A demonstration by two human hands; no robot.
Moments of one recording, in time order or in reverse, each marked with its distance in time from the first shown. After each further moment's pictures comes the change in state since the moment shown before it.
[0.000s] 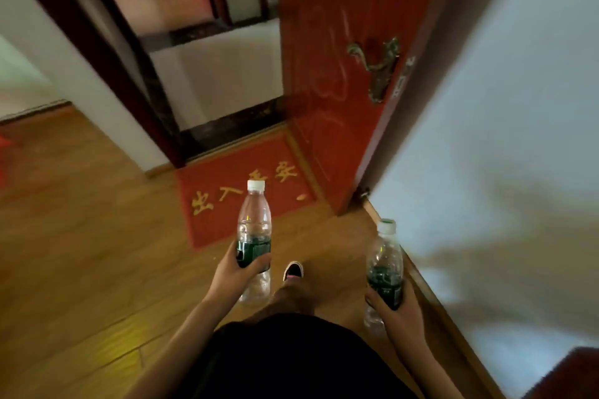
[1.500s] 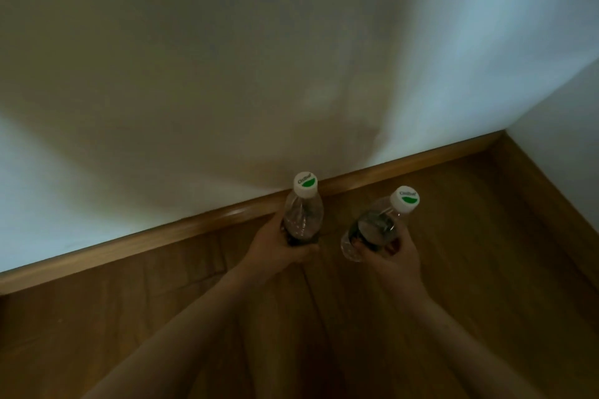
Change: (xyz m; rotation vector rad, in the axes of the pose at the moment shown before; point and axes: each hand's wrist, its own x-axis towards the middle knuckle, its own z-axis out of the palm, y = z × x) left_hand 0.383 -0.440 0.821 0.653 -1.542 0.536; right_hand 0.376 0.712 -0.047 0.549 1.194 0.239
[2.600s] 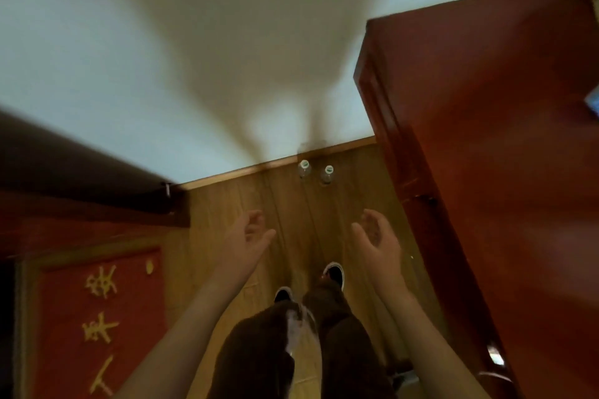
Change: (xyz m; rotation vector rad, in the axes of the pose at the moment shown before) left_hand -0.481 0.493 -0.035 0.153 0.342 -0.258; right_hand -0.370 -0.468 -0.208 -0.128 -0.059 0.214
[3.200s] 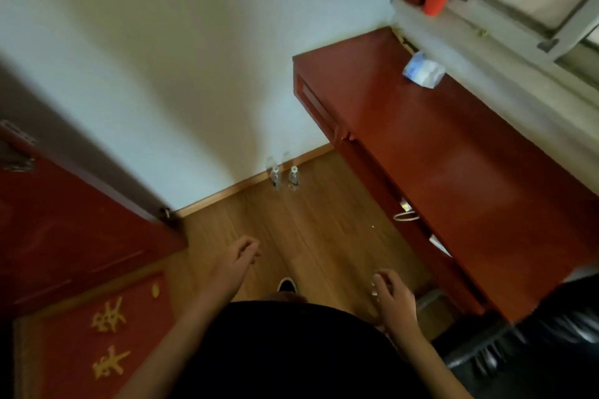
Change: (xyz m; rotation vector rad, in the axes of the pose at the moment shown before) left_hand -0.282 -0.061 -0.078 -0.048 -0.251 0.181; right_hand -0.395 0.110 -0.072 -0.052 0.218 0.058
